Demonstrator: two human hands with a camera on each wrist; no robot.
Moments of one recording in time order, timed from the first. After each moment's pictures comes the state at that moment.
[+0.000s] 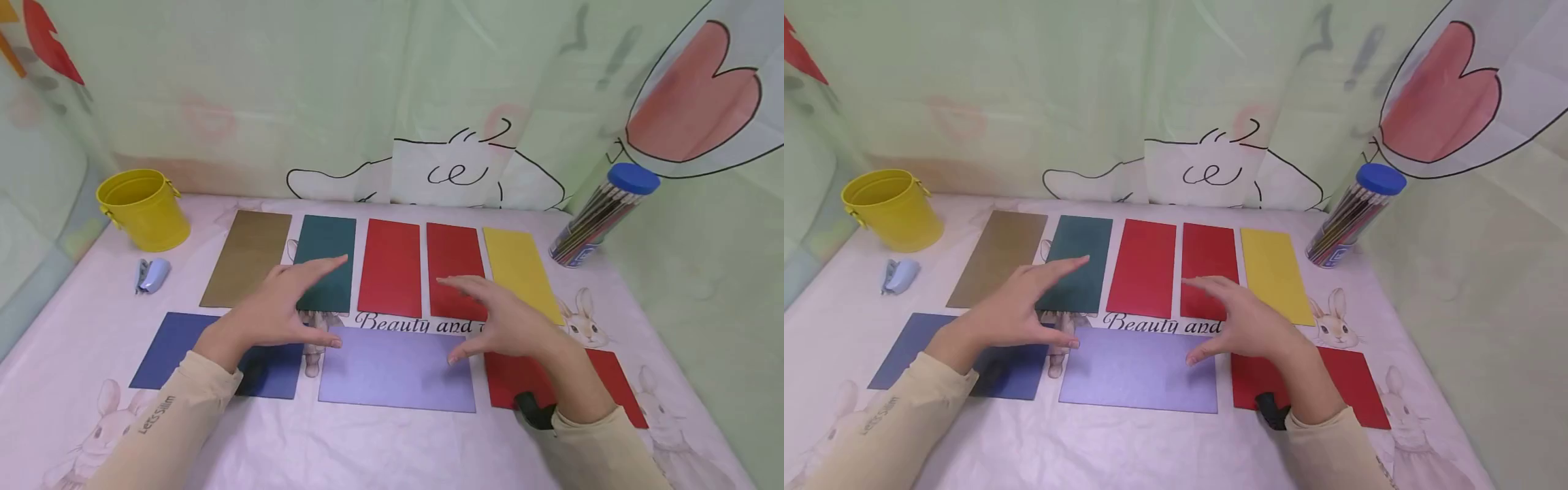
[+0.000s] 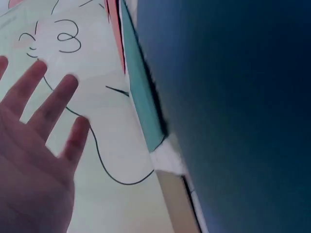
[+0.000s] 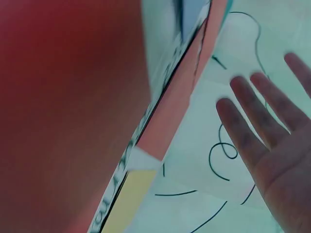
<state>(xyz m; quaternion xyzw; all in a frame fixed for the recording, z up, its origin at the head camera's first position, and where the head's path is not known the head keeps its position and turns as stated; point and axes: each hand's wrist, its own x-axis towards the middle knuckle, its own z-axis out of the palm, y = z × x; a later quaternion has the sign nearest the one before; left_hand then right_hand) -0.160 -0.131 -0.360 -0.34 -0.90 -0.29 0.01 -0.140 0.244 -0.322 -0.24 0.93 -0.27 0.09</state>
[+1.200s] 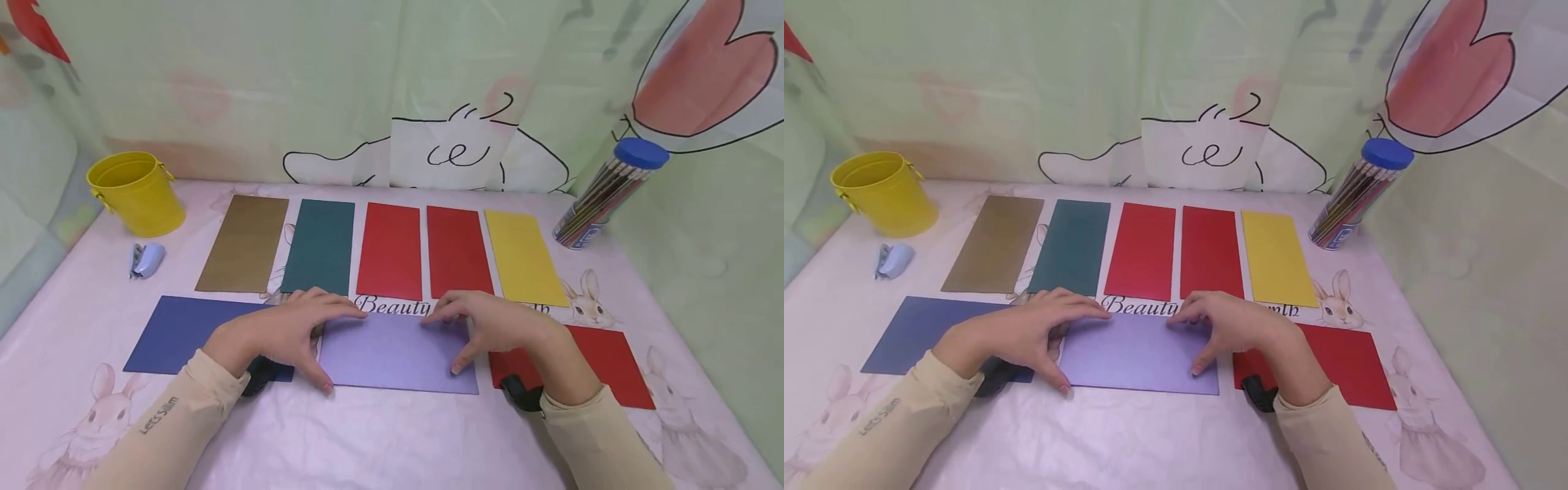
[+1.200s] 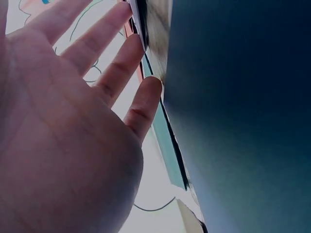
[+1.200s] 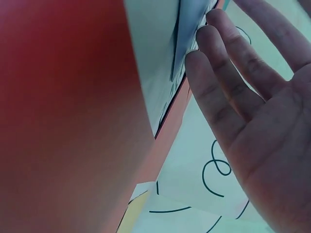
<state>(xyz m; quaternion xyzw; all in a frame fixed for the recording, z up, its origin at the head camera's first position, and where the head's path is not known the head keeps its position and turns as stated) -0.132 -0.114 -0.375 -0.41 -0.87 -0.24 -0.15 -0.137 0.231 -0.337 -0.29 0.90 -0.21 0.25</state>
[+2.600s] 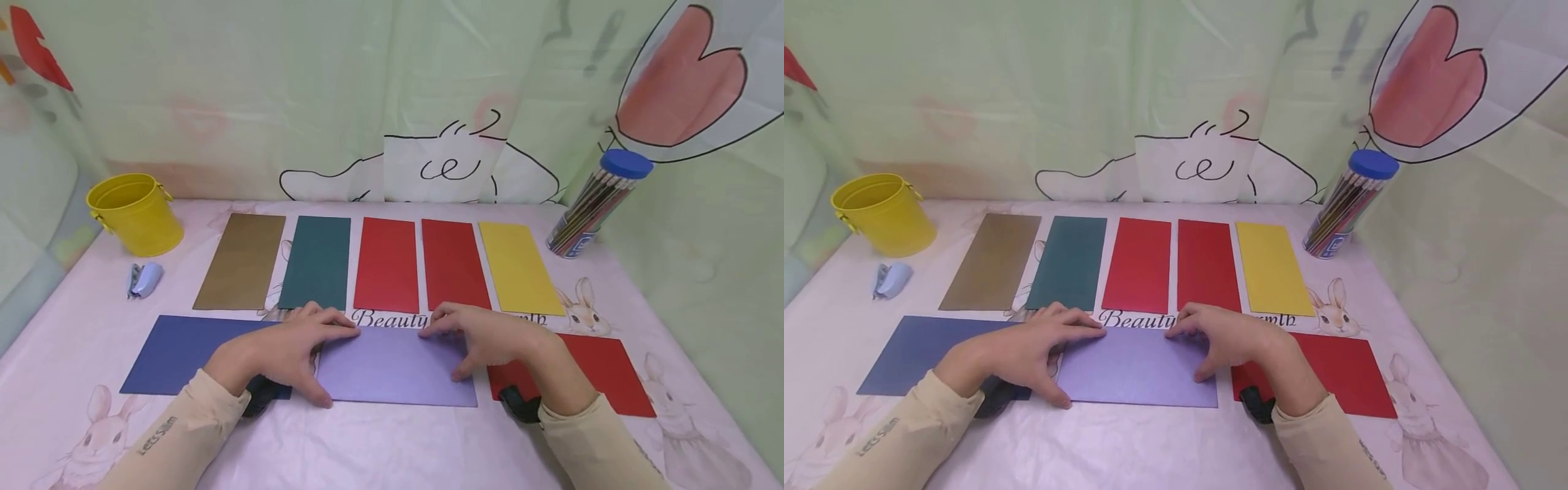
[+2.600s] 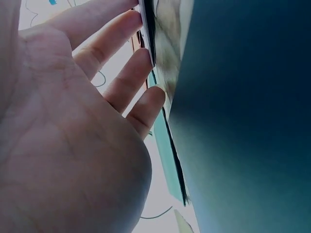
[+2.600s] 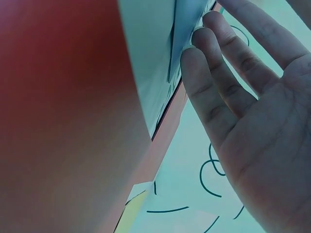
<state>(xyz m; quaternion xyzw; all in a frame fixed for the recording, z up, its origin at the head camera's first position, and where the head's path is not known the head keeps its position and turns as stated) -0.128 -0.109 -0.377 -0.39 -0.87 -0.25 -0.17 -0.134 0.232 -0.341 -0.28 0.89 -0.22 0.27</state>
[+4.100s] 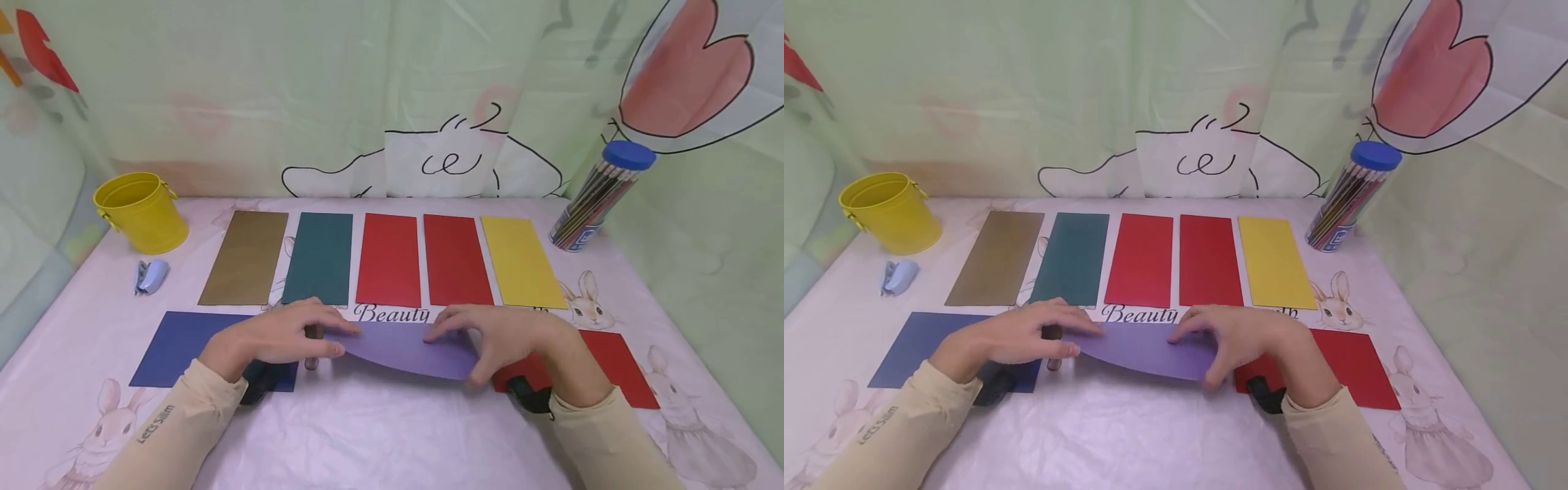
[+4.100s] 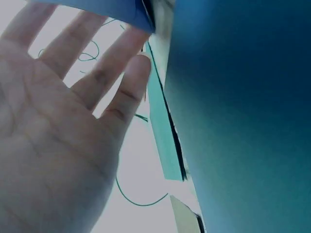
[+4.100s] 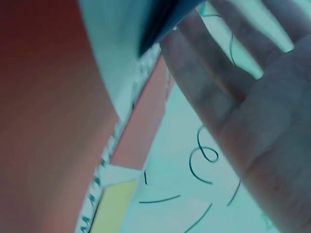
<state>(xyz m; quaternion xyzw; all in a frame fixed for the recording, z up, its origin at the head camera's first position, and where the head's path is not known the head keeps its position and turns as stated) -0.134 -0.118 -0.367 -0.36 -0.84 -0.35 -0.22 -0.128 0.245 -0.325 -0.34 0.86 -0.23 0.30</state>
